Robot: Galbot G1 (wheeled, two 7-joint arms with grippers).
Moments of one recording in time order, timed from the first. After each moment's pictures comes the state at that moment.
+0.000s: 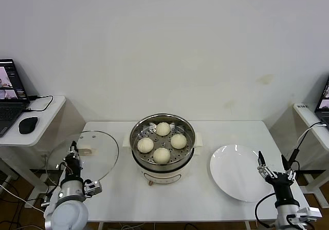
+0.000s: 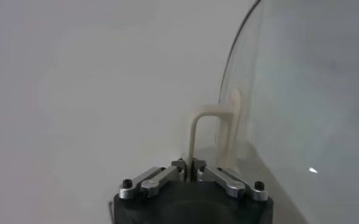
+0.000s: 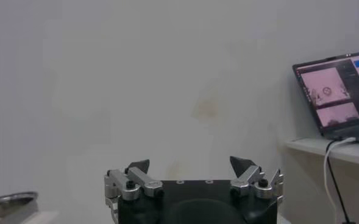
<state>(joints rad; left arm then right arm) 1.36 -1.36 -0.63 -2.00 1.41 0.33 0.16 -1.60 1.35 0.86 1.99 0.58 0.14 -0.13</state>
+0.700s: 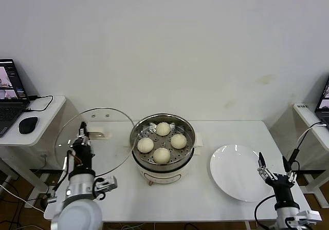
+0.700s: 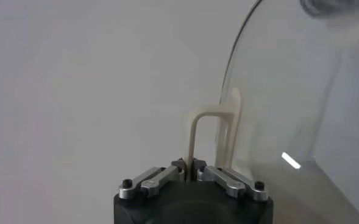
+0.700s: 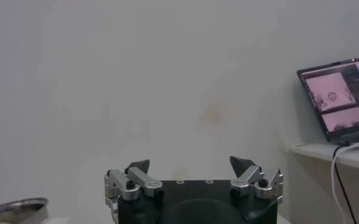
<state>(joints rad) 1.34 -1.36 -0.42 -2.25 1.48 0.46 0.23 -1.61 1.40 0.87 2.01 0.53 0.14 -0.13</state>
